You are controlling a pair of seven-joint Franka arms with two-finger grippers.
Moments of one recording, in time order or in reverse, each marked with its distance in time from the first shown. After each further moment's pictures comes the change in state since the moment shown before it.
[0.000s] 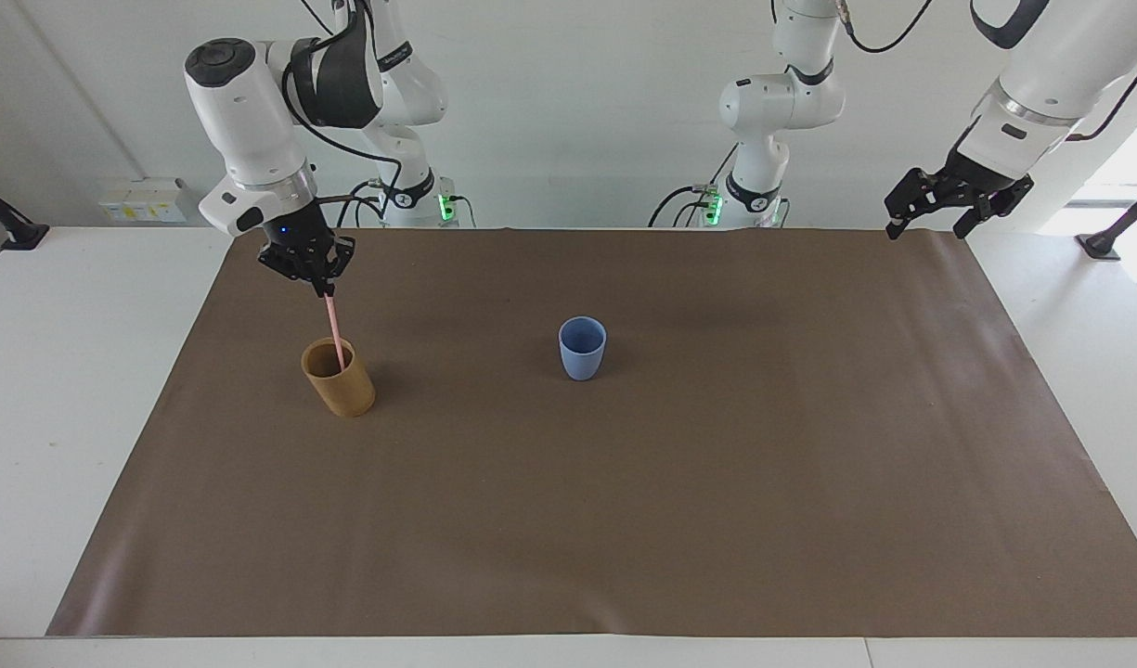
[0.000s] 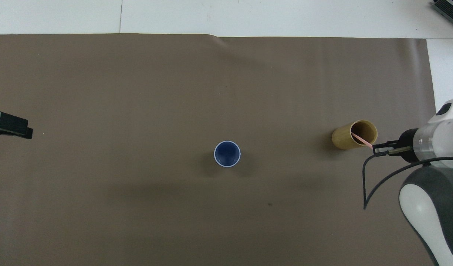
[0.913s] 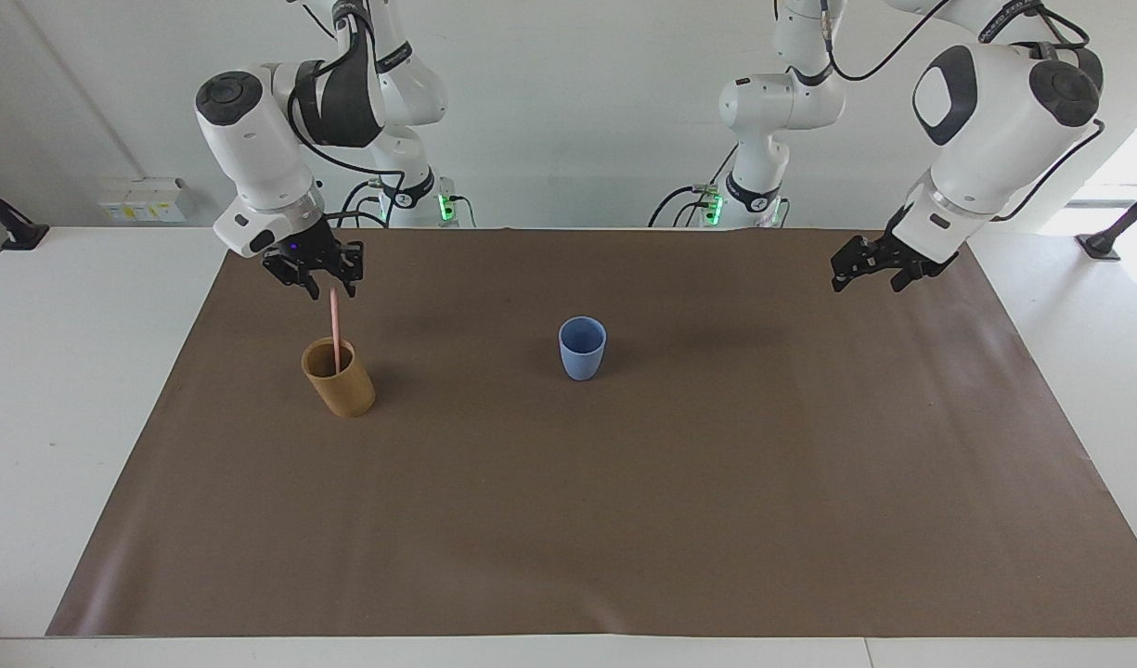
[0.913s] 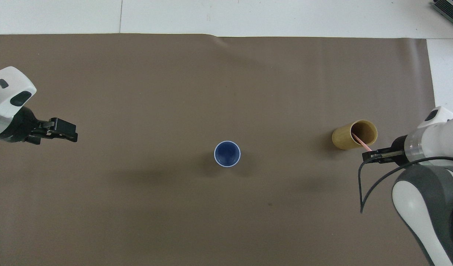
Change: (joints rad) left arm -0.014 0.009 0.008 -0.225 -0.046 0.186 -0.016; right arm -0.002 0.025 -0.005 -0.094 0.000 0.054 0.000
